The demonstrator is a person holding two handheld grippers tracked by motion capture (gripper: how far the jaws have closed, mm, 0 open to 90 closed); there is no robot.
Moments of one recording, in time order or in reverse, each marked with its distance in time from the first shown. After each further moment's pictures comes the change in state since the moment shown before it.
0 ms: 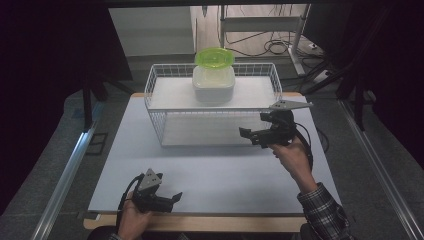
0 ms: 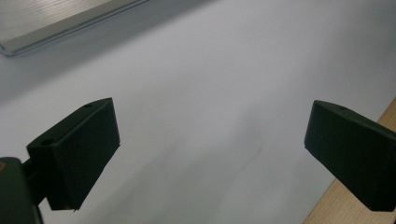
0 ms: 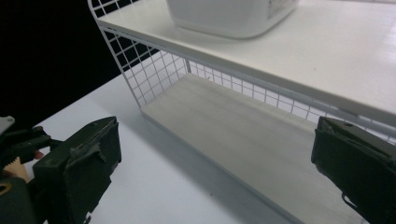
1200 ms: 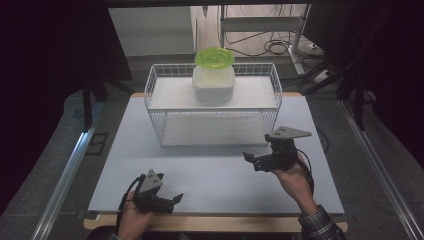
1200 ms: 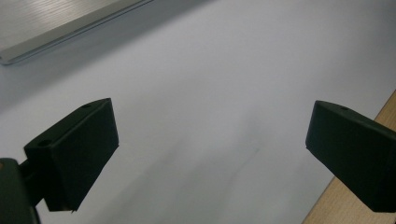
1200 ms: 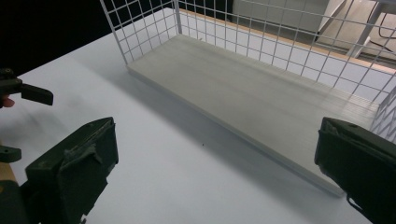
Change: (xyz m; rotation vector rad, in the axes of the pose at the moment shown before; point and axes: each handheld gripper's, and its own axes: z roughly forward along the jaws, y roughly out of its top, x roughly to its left) left arm -0.003 0.000 0.001 -0.007 -0.001 0.037; right arm 0.010 -0.064 -0.004 0.043 -0.059 -0.059
